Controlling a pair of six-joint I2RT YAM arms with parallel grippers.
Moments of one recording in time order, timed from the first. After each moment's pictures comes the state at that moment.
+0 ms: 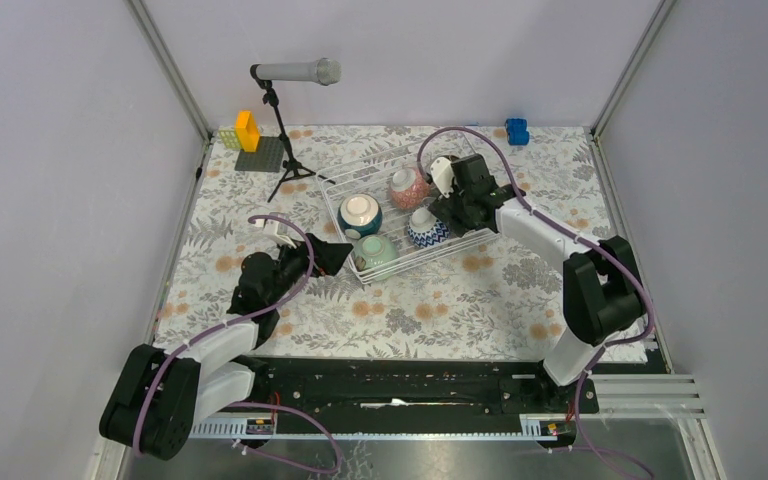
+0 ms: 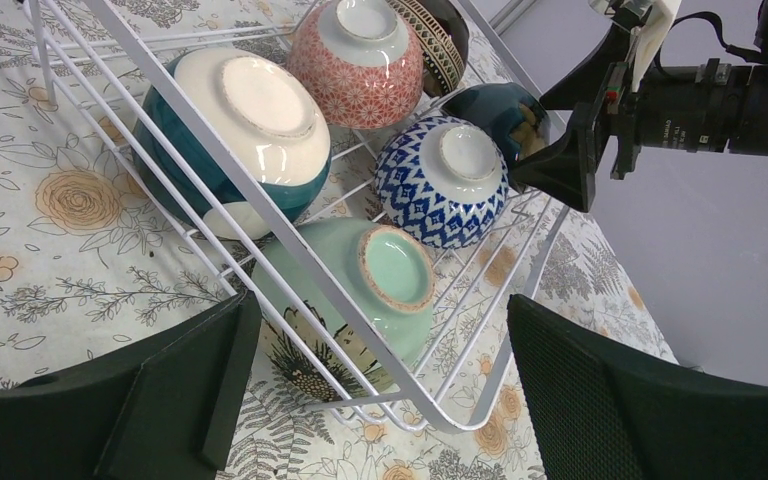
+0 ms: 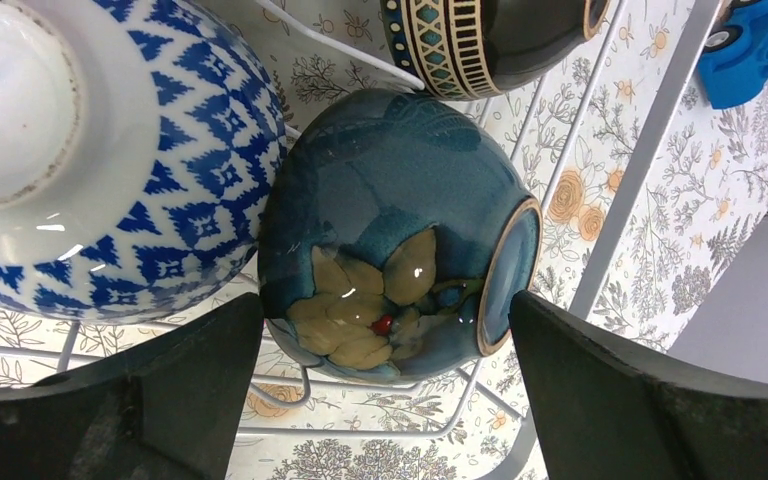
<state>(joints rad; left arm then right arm) -0.30 1.06 0.20 0.80 0.31 -0.64 0.46 1.68 1.21 -0.38 0.19 -0.52</state>
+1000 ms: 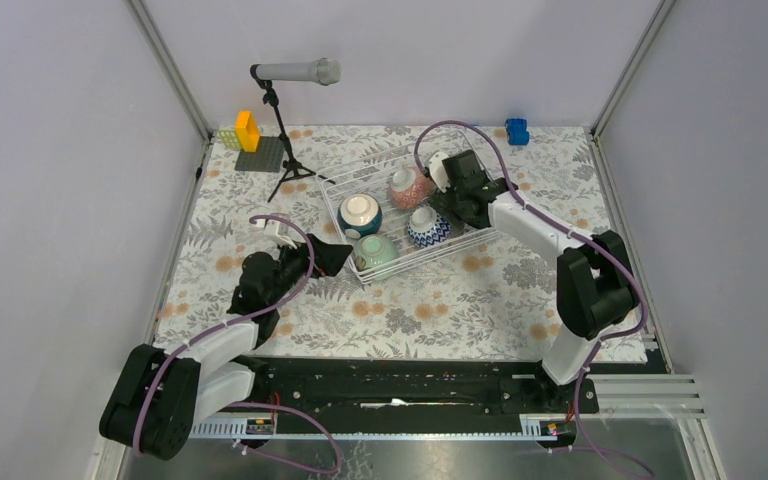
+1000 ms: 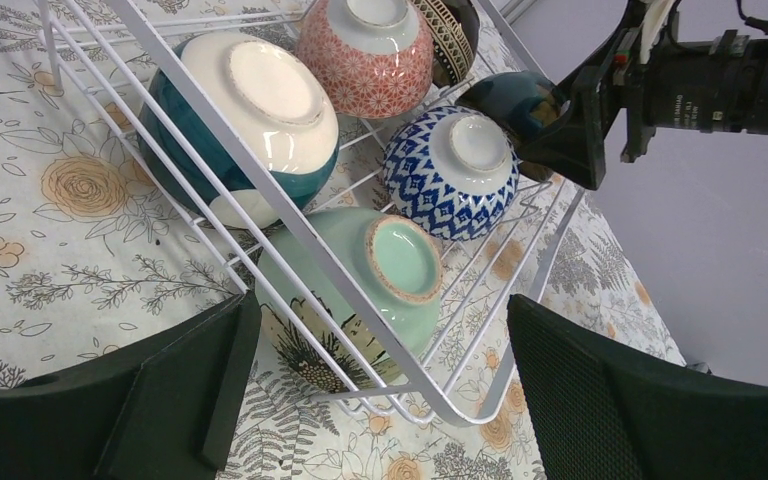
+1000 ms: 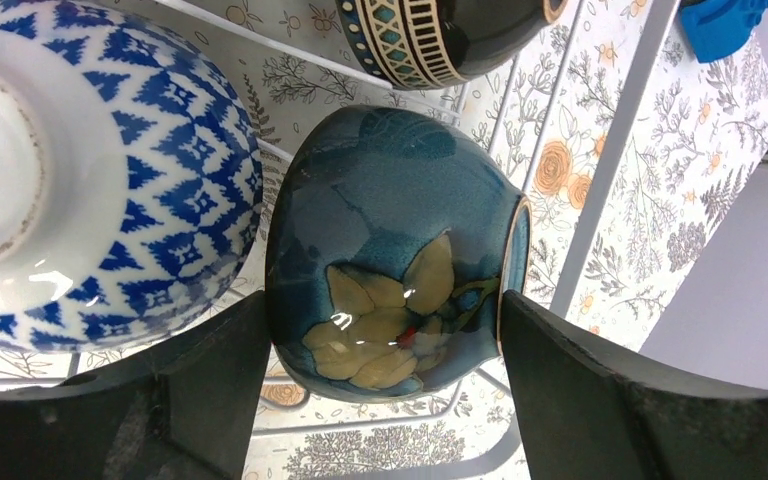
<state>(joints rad) -0.30 1.06 0.20 0.78 0.31 -0.63 0.48 1.75 1.30 -0.46 0.29 -0.44</state>
